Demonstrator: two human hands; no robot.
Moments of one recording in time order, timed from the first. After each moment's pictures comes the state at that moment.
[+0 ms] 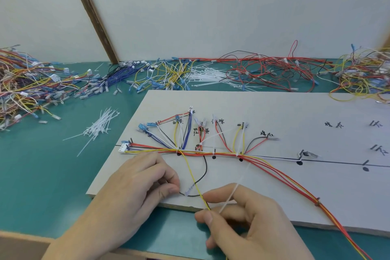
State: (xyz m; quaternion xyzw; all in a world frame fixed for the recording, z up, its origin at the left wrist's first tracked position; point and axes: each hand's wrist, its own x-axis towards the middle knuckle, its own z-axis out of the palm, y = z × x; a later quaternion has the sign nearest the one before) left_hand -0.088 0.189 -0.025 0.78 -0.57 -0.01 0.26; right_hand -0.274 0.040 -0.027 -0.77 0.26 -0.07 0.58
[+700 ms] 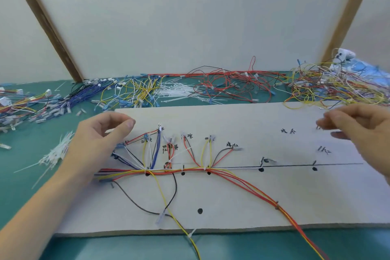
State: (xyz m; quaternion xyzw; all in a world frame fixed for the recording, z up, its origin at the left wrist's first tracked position) left_hand 0.007 0.114 -0.011 0.73 -0.34 -0.09 0.58; right_hand -0.370 -0.175 0.022 -0.74 0.37 -0.37 0.42
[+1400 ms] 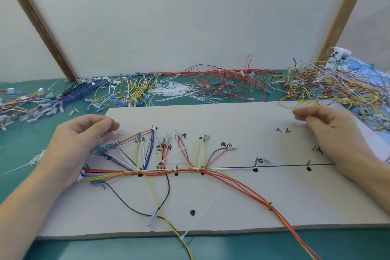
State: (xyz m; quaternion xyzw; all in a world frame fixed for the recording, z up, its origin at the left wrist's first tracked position) left_hand 0.033 0.122 -0.025 0.69 -0.25 -0.13 0.66; right_hand -0.323 -0.219 -0.026 -0.75 0.37 -0.38 0.39
